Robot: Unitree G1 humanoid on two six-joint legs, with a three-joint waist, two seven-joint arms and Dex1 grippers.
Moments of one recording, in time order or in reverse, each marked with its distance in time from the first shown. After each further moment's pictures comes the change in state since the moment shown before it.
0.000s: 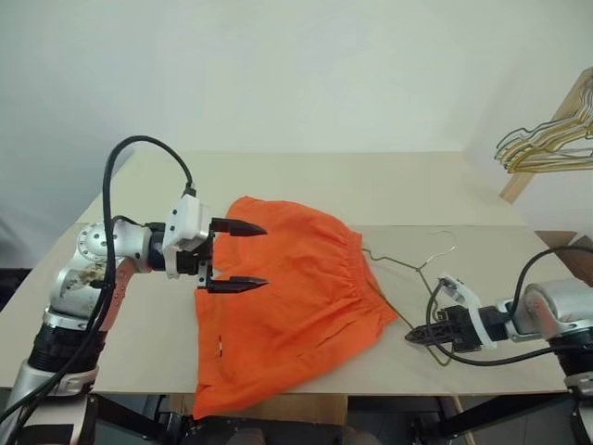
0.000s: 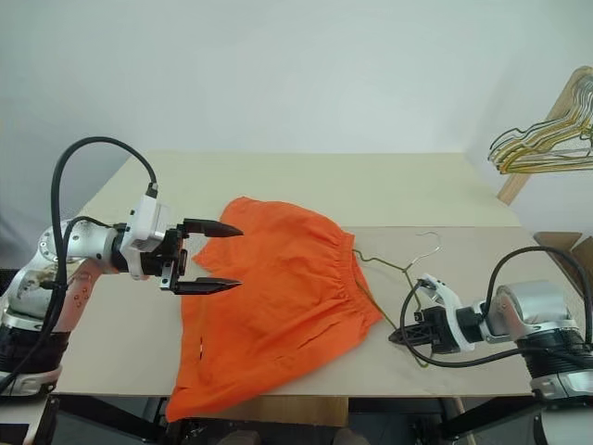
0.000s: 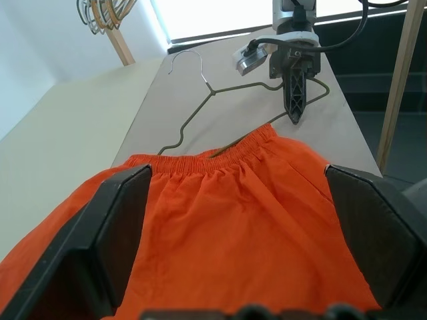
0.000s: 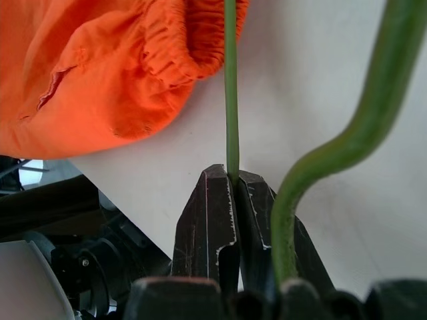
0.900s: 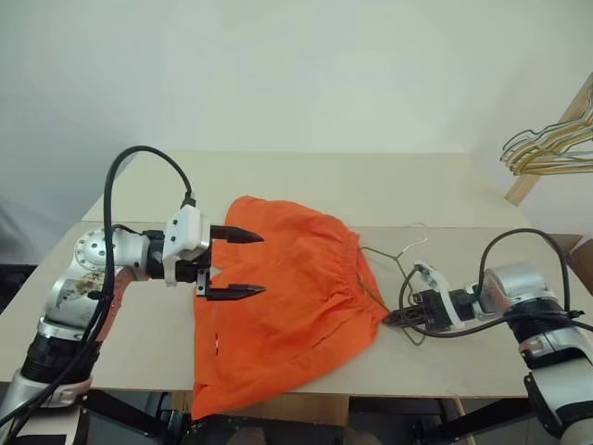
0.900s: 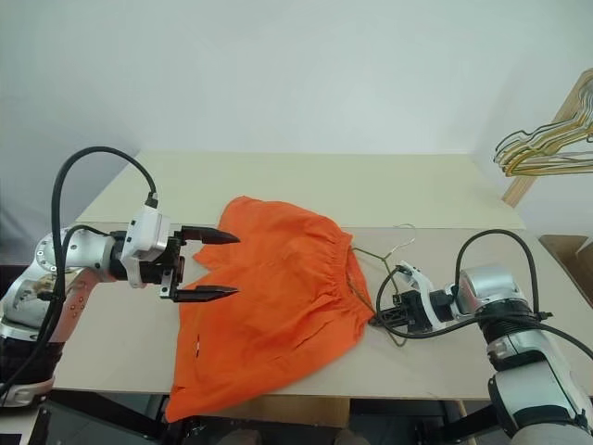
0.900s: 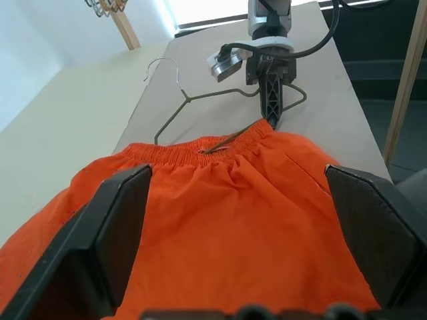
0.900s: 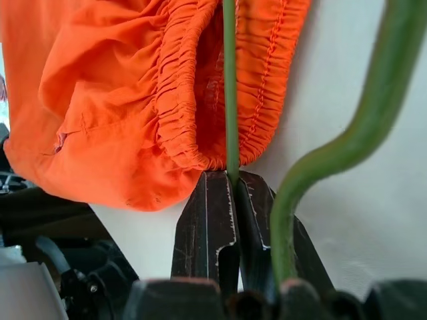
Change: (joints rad) left arm 0.065 0.019 0.003 -0.045 0.016 -0.016 0.044; right arm -0.233 0.147 0.185 0.346 -0.160 -0.158 0.181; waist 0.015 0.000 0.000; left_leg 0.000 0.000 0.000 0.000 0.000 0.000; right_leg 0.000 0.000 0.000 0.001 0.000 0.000
